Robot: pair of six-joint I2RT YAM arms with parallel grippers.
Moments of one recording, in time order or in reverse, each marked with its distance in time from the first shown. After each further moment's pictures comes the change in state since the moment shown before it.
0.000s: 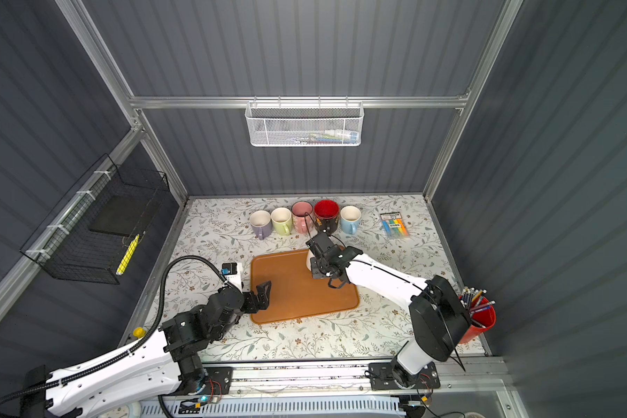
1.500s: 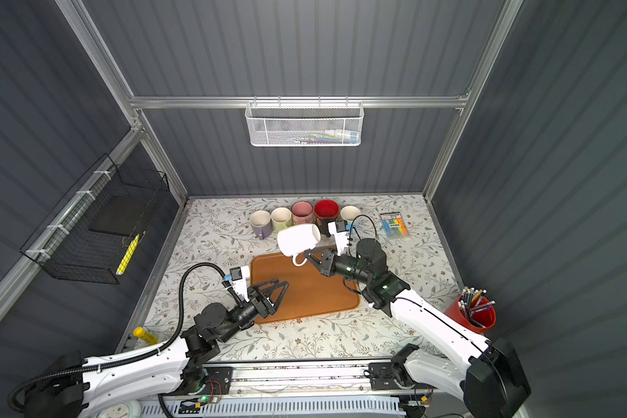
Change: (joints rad) left arm 0.000 0.133 -0.312 1.082 0.393 -0.096; right arm -0.149 -0.456 -0.421 0.845 -0.715 0.265
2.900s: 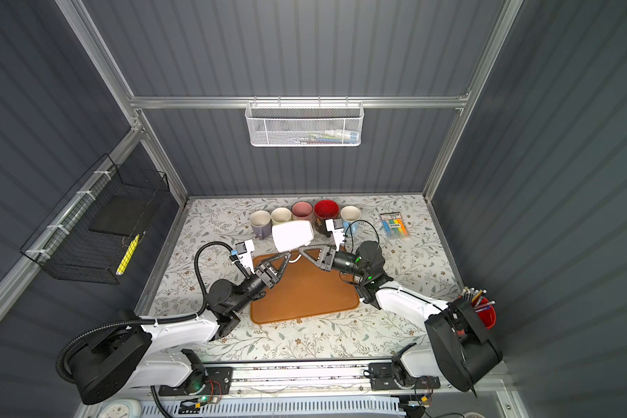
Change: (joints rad) left arm 0.235 0.432 0.161 0.508 0.267 -0.154; right arm -0.073 0.261 -0.085 0.629 -0.259 0.267
